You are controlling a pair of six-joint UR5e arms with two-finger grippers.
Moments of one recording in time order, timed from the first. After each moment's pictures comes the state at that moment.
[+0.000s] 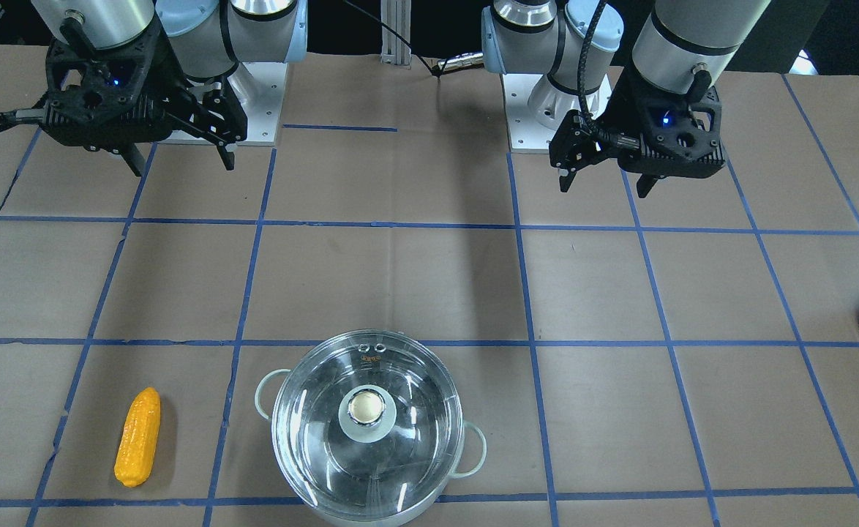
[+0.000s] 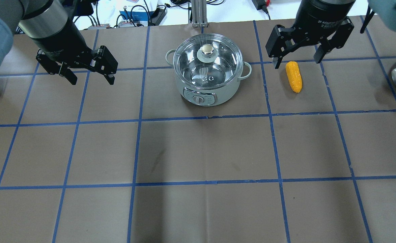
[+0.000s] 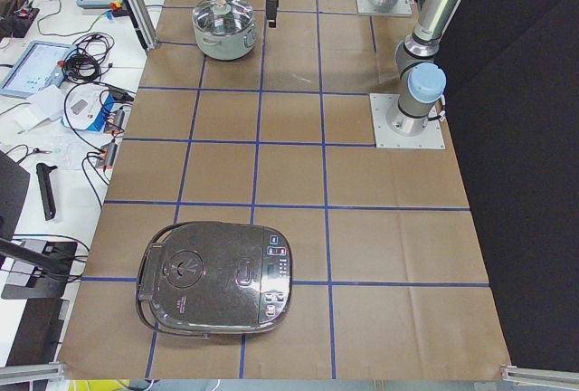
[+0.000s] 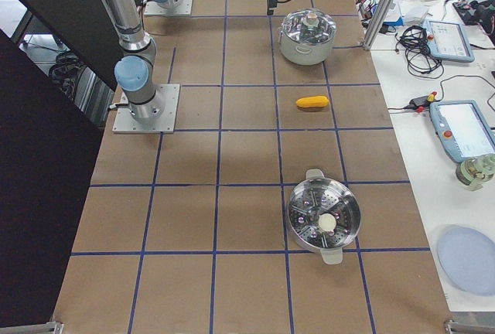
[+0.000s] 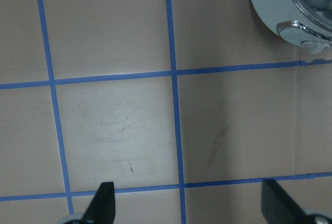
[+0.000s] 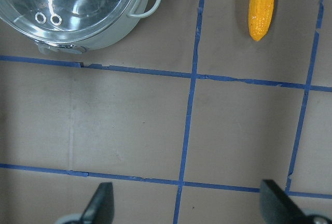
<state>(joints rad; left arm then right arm) -1.55 -1.58 -1.54 -1.61 1.56 0.07 1.62 -1.53 1.42 -1.46 -1.56 -0.06</state>
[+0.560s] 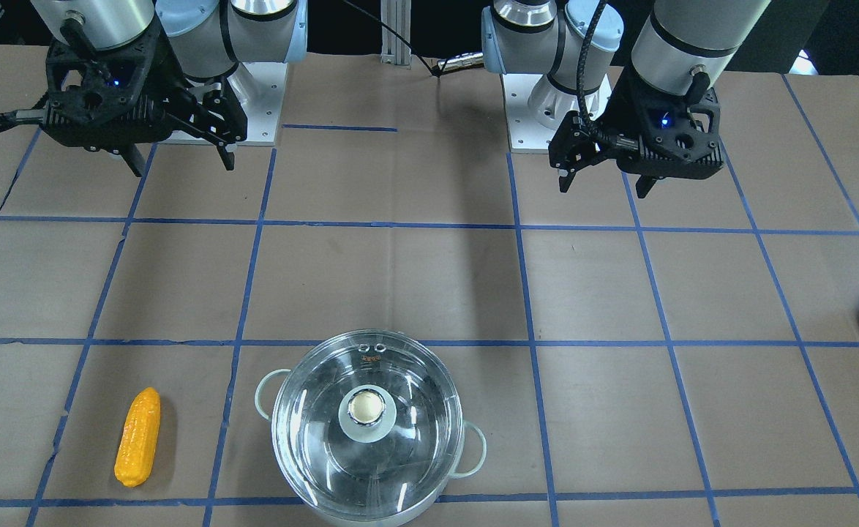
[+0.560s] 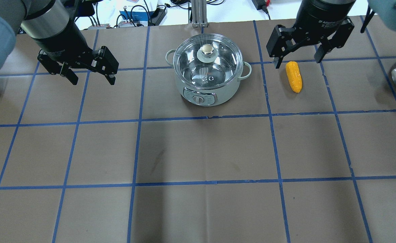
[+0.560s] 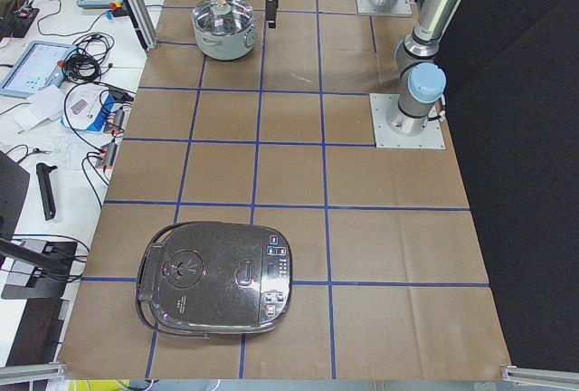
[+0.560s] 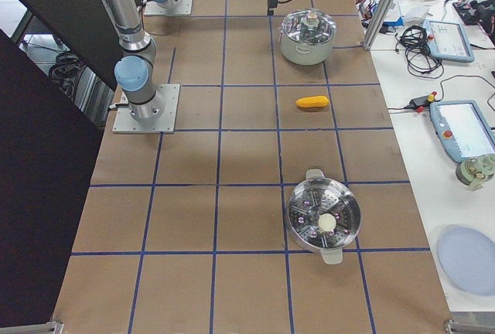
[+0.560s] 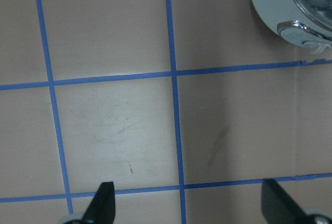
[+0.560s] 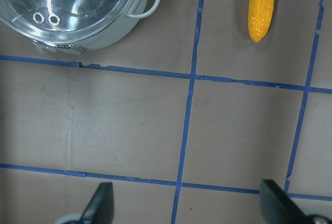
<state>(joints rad) -1.56 -1.59 -1.53 -1.60 1.56 0.07 1.61 -1.52 1.42 -1.47 -1.56 -0.10</state>
